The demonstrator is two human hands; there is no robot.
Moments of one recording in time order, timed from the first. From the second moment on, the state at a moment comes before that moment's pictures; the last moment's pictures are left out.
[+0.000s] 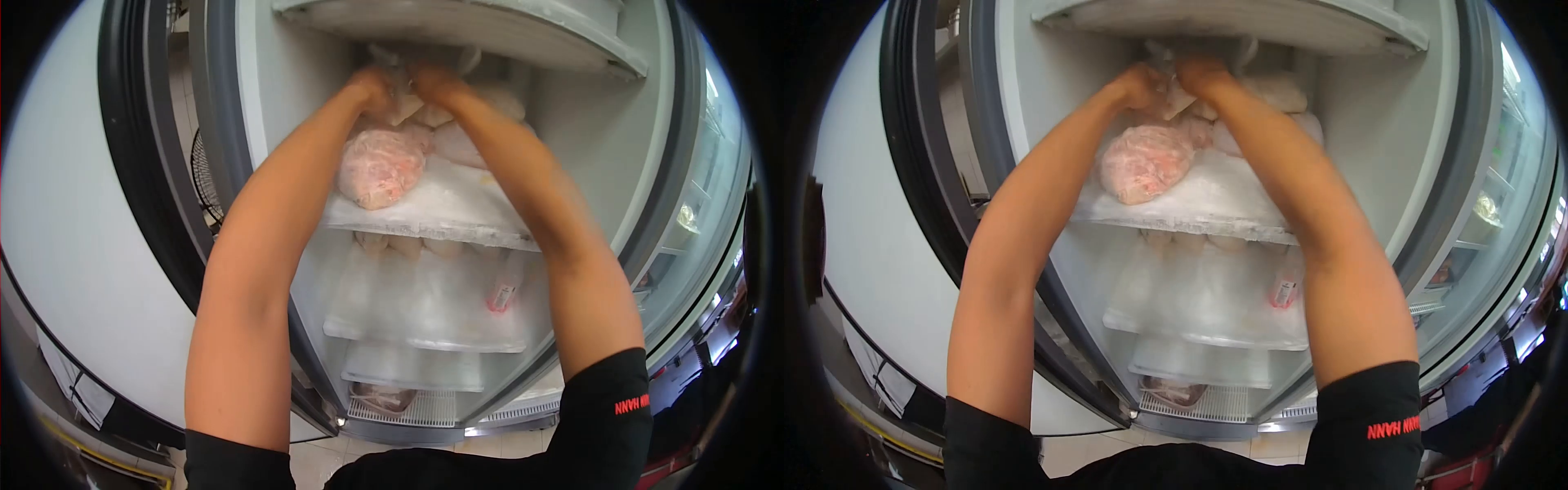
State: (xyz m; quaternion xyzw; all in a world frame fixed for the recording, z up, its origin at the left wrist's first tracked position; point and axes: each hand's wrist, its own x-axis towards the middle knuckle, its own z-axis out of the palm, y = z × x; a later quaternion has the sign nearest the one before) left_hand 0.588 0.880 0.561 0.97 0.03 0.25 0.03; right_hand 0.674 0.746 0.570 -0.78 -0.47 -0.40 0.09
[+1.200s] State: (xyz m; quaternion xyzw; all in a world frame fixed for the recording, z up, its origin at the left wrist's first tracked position) left_hand 0.601 0.865 0.569 0.97 -0.02 0.19 -0.17; right_hand 0.507 0.695 0.504 -0.76 -0.62 -0.17 0.05
